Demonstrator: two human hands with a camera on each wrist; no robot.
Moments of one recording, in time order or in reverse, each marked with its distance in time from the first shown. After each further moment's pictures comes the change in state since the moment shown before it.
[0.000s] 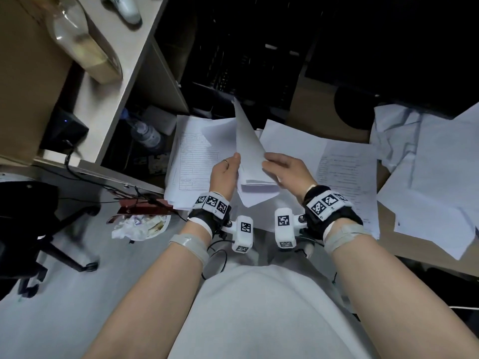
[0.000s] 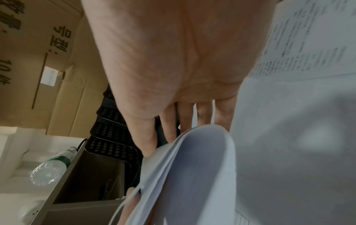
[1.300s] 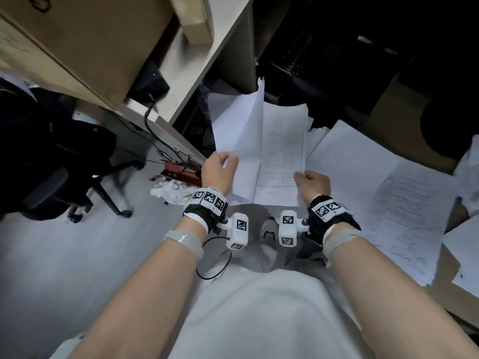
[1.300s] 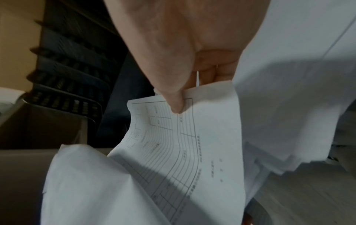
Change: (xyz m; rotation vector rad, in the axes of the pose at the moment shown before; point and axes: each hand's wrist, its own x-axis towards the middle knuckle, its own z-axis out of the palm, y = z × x) left_hand -0.015 -0.030 -0.120 0.352 0.480 0.001; right_hand 0.047 0.062 0.079 -0.353 0.171 0.091
